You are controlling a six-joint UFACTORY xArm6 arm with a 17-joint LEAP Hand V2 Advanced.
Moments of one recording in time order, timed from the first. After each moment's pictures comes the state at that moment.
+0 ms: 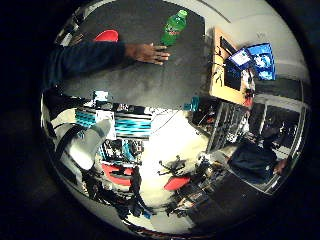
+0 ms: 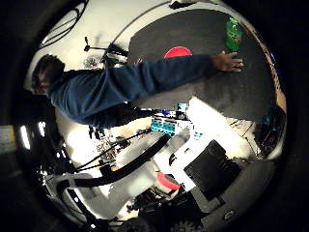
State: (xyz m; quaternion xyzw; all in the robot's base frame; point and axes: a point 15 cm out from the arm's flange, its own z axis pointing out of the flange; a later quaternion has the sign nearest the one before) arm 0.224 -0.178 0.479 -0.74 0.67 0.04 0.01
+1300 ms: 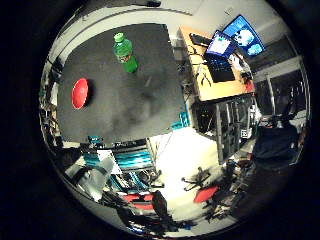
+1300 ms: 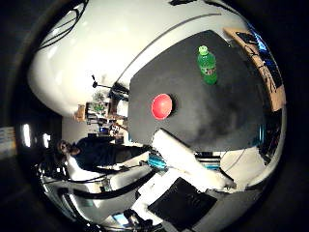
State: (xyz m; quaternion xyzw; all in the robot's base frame) arm 0.285 -0.341 0.467 -0.62 0.77 -0.03 0.17
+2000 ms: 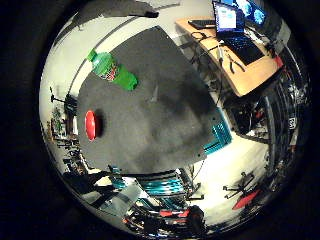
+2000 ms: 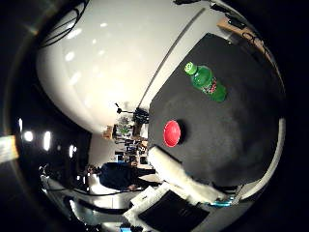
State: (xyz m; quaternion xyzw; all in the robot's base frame) arm 0.320 -0.403 0.362 -0.54 0.77 0.05 0.35
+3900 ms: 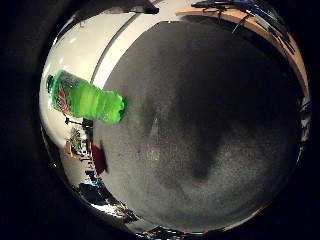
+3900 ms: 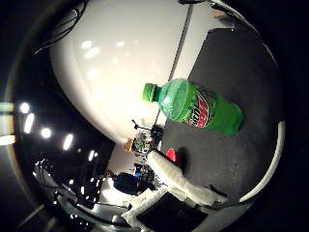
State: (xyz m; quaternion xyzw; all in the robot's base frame) arm 0.431 -0.418 0.225 -0.46 0.72 0.07 0.51
